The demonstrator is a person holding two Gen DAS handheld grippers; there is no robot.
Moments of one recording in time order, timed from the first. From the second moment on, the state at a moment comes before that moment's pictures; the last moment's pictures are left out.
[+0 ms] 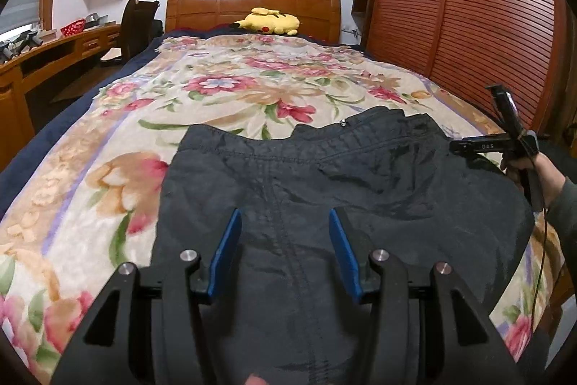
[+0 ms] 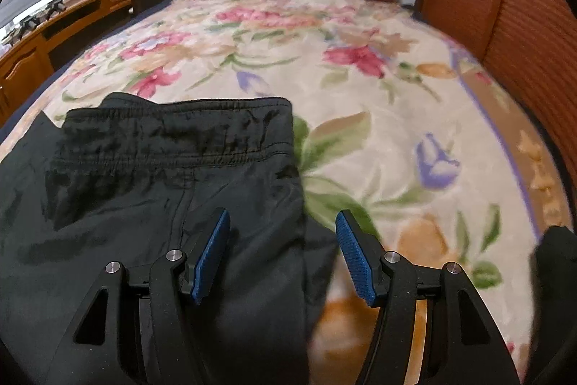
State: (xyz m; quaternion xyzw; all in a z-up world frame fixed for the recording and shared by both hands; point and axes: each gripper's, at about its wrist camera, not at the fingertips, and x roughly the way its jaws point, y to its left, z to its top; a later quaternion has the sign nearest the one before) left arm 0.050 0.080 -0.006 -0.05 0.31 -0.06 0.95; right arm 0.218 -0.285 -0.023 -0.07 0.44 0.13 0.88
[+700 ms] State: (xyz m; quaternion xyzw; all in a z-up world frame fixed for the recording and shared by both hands) left arm 0.041 0.088 -0.007 -0.05 0.29 -0.05 0.95; right arm 0.216 -0.273 0.003 -0.10 0.36 0.08 0.92
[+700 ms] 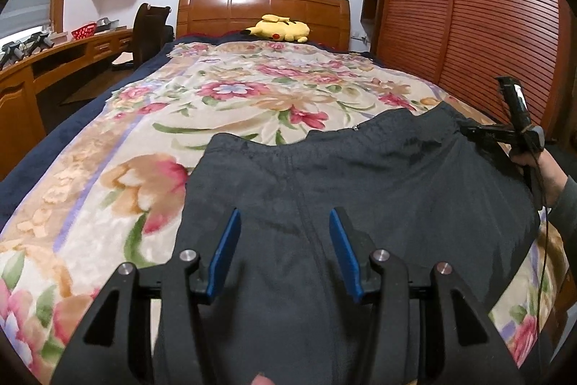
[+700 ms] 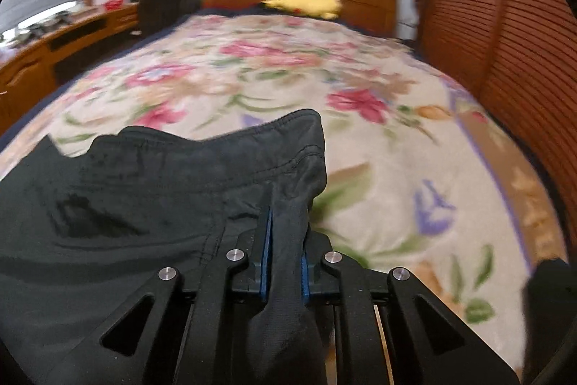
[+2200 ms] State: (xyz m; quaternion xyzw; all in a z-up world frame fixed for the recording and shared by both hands) left arm 0.030 0.086 -0.001 -0.04 0.30 -0.05 0.95; right arm 0.194 -0.096 -0.012 -0.17 0.40 0.19 0.88
